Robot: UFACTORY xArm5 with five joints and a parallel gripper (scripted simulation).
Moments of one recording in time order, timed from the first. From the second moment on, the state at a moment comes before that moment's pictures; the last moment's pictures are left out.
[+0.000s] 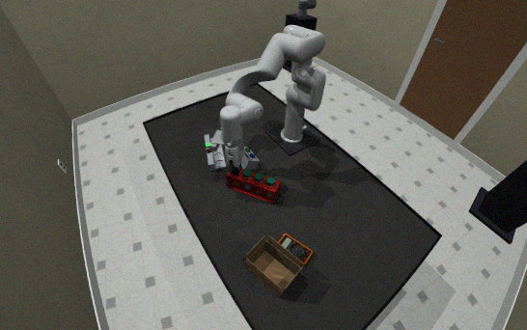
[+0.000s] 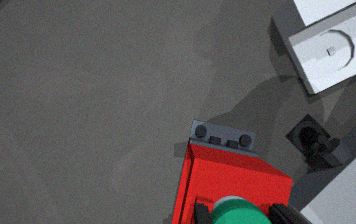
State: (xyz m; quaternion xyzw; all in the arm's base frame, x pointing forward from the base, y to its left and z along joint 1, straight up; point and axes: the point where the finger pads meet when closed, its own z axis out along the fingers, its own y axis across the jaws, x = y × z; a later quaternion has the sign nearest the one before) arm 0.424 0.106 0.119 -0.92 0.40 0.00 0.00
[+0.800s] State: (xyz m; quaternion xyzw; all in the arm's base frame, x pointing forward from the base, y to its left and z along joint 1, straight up) arm 0.424 0.106 0.118 -0.81 0.58 0.00 0.00
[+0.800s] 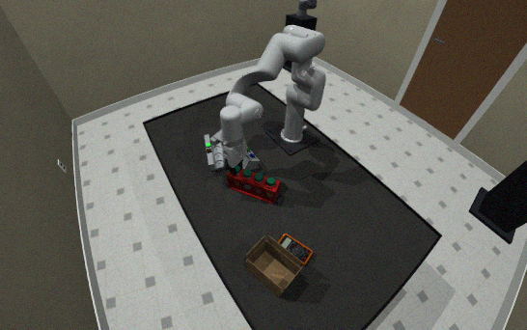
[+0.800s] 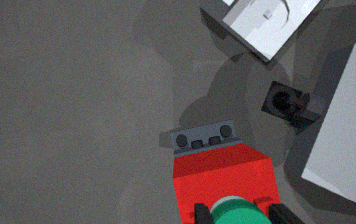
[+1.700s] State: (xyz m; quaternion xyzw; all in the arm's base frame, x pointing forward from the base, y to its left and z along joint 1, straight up) arm 0.424 0.106 0.142 -0.80 0.60 0.00 0.00
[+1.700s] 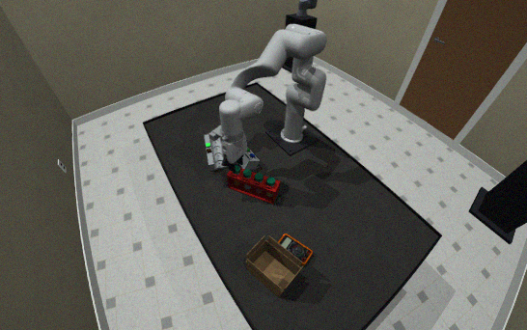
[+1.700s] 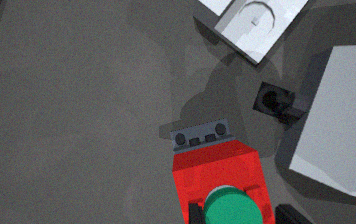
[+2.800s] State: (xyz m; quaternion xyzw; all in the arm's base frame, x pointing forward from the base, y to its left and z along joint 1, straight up) arm 0.342 0.038 0.139 -0.69 0.73 0.00 0.00
